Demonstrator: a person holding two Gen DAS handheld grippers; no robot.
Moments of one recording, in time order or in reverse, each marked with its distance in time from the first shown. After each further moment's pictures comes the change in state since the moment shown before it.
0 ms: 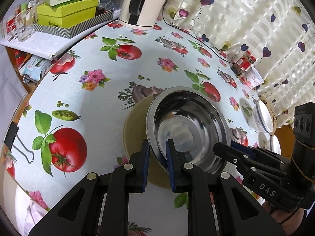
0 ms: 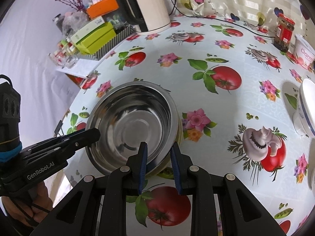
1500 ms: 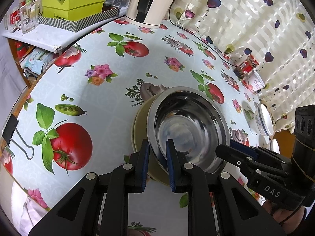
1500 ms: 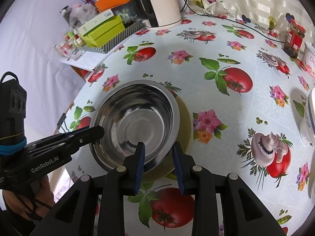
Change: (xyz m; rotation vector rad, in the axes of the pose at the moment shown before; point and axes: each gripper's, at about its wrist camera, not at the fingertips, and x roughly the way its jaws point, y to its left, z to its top) left arm 0.000 0.015 -0.001 -0.037 0.003 -0.014; right arm 0.008 0.009 0.002 -0.046 0.023 0.025
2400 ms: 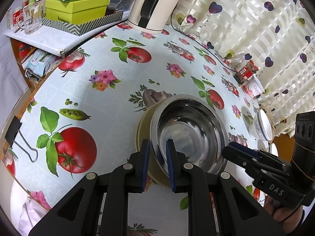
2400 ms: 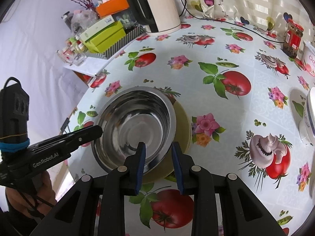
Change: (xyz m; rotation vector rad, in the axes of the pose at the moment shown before) left arm -0.007 0.004 0.004 -0.013 -0.033 -0.006; right arm -0.007 -0.003 0.001 0.013 -0.036 0.024
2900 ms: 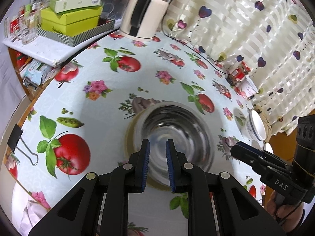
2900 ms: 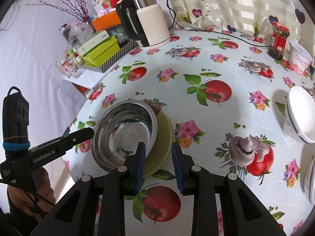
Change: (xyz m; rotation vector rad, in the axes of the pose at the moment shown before) left arm -0.015 -0.022 0.002 0.044 -0.035 -0.022; right arm -0.039 -0.020 -0.004 0.031 -0.079 -0.021
